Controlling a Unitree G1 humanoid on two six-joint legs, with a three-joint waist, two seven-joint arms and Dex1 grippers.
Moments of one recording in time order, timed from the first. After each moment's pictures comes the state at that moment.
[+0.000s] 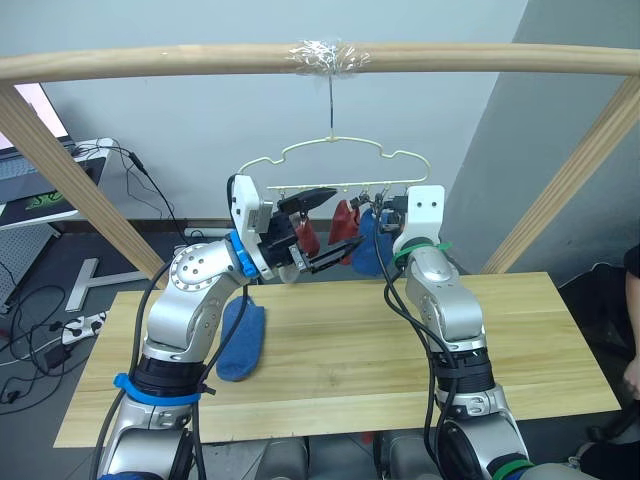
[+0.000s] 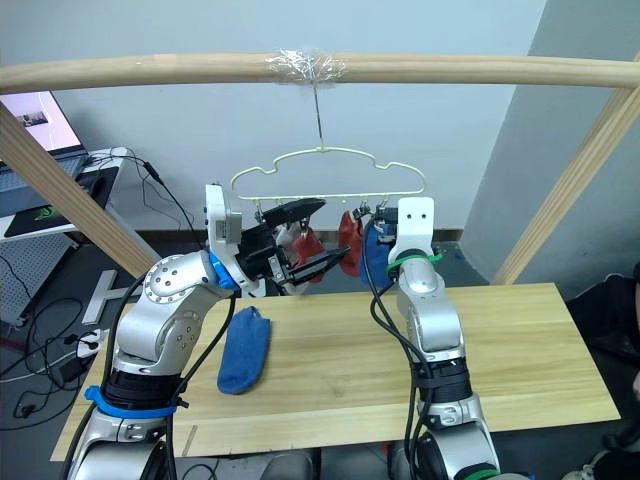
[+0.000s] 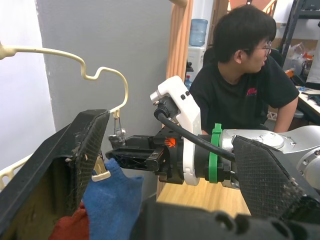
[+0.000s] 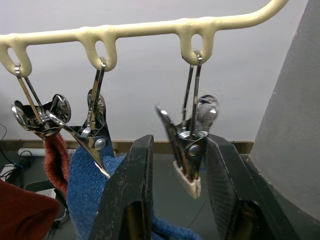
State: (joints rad) left arm -0.47 0.43 -0.03 -0.20 -0.46 0.23 -0.86; right arm -0.56 0.12 0.01 -0.06 -0.05 0.61 -0.13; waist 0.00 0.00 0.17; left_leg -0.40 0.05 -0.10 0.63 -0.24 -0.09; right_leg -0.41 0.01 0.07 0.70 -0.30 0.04
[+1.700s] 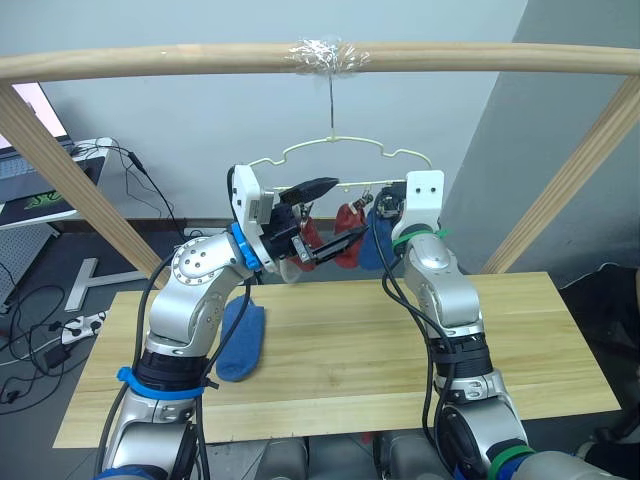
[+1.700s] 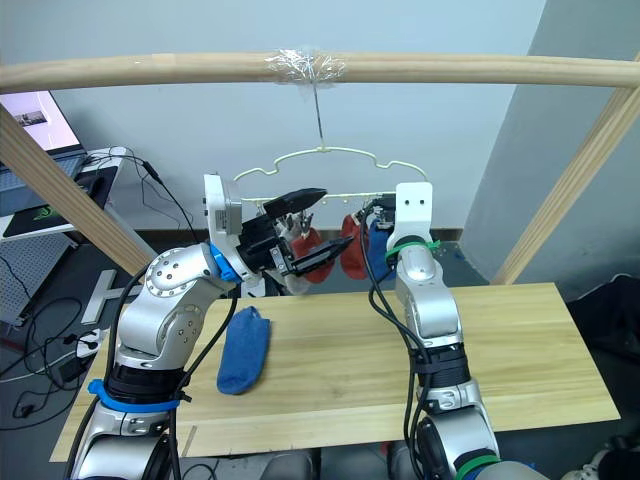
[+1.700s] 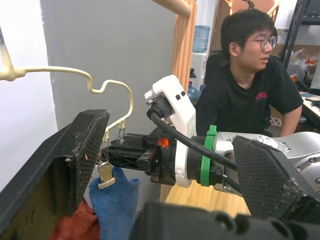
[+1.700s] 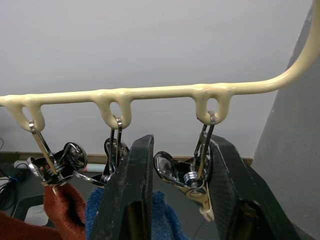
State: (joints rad) left arm -0.50 0.42 -0.03 -0.20 -0.47 0.25 -0.83; right arm -0.64 0.10 0.00 0.03 -0.06 0.54 -0.13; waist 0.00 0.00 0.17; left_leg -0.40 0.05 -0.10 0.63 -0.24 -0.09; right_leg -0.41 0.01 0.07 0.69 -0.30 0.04
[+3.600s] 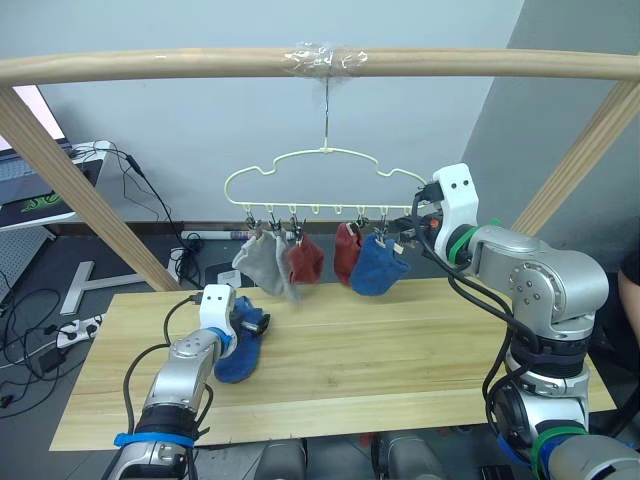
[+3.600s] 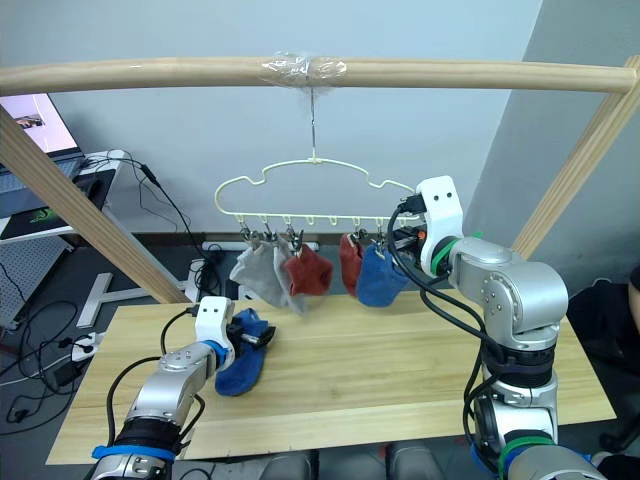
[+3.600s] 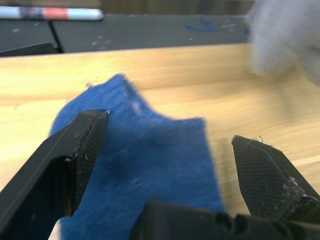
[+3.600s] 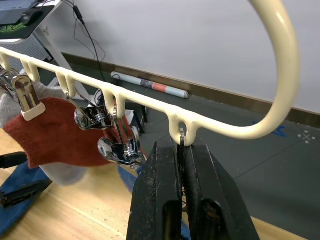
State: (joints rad) left arm -0.22 0.39 0.04 0.38 -0.08 0.36 -0.39; right arm -0.69 -0.24 -0.12 -0.43 0.33 1.42 0.27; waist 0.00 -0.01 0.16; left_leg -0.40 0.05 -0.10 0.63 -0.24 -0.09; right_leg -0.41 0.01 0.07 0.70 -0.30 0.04
